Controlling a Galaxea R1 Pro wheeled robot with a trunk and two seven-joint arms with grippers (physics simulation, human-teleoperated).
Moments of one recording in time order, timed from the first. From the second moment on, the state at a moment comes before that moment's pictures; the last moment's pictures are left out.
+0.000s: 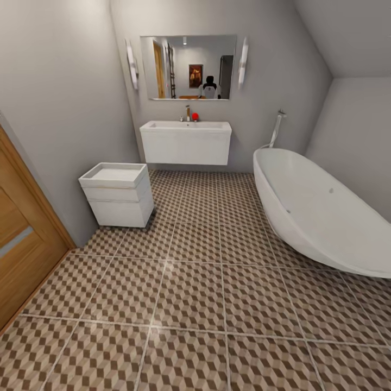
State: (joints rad) left arm -0.45 0.09 -1.83 -0.15 1.90 0.00 0.22; right arm -0.36 -0.13 0.20 0.04 -0.07 -0.17 -0.04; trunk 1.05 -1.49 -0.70
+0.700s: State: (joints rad) left arm -0.45 0.09 -1.83 -0.15 1.90 0.00 0.22; right arm -0.36 -0.13 0.20 0.03 -0.06 -0.17 -0.04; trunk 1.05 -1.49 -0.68
